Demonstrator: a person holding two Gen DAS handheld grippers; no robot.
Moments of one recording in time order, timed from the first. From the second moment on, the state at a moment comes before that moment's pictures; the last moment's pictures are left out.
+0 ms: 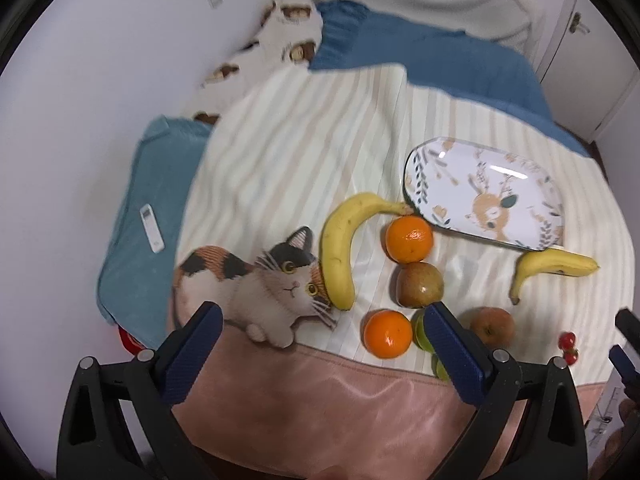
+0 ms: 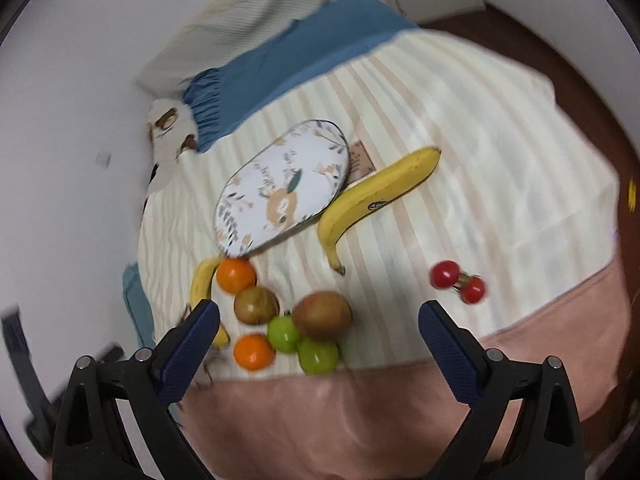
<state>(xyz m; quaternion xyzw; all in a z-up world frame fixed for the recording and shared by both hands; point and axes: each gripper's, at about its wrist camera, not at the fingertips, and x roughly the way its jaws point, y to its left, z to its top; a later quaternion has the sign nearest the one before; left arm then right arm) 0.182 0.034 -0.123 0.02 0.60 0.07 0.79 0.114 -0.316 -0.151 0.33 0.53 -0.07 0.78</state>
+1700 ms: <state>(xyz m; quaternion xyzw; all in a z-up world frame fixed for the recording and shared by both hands) 0.297 0.063 -0.297 0.11 0.69 0.03 0.71 0.239 -0.283 -0.316 0.15 0.69 -0.12 0.69</state>
